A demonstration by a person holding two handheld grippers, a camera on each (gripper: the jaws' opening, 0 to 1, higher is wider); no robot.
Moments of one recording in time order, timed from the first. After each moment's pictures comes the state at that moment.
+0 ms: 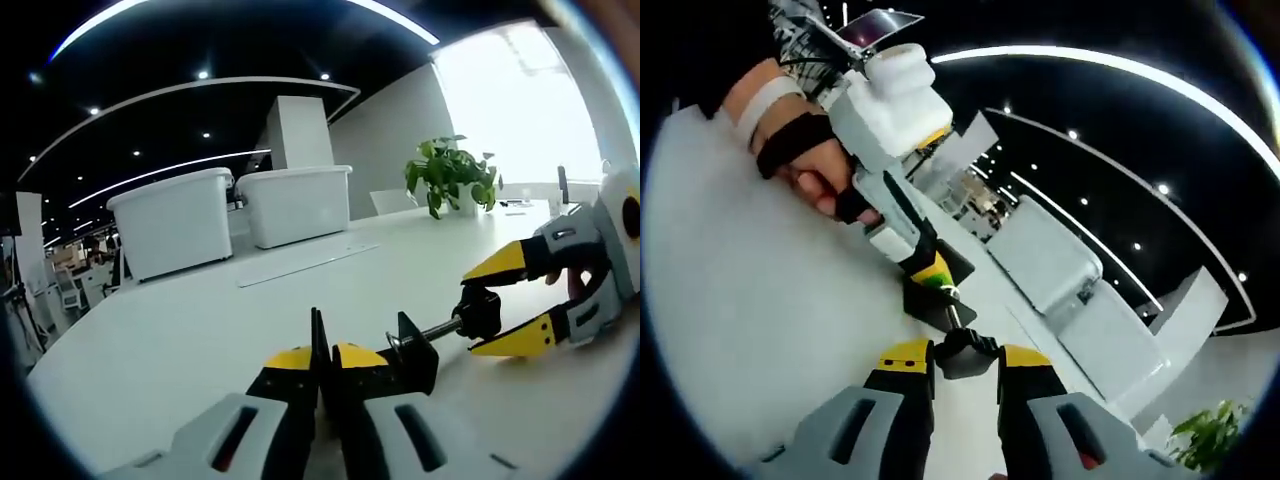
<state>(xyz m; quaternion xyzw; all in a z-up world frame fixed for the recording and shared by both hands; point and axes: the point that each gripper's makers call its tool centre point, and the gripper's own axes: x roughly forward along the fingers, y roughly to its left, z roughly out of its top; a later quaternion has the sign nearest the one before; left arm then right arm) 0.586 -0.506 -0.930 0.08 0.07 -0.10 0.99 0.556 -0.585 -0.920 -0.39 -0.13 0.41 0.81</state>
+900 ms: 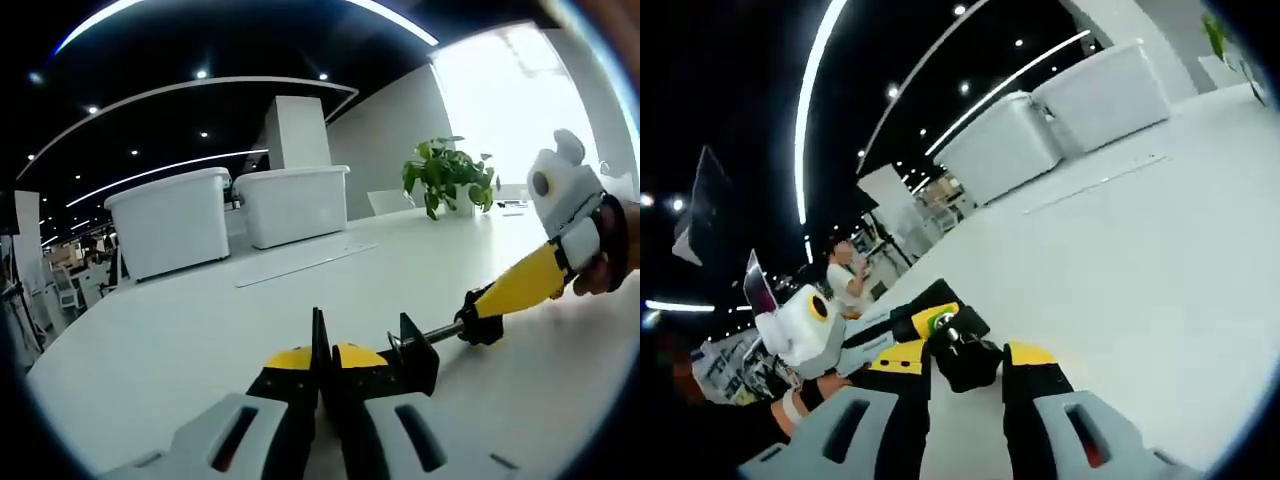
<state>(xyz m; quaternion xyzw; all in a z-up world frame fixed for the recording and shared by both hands) 0.586 -0.507 -0.930 0.08 0.07 -0.11 0.99 0.575 -0.597 -0.935 0.24 0.27 0.43 0.83</state>
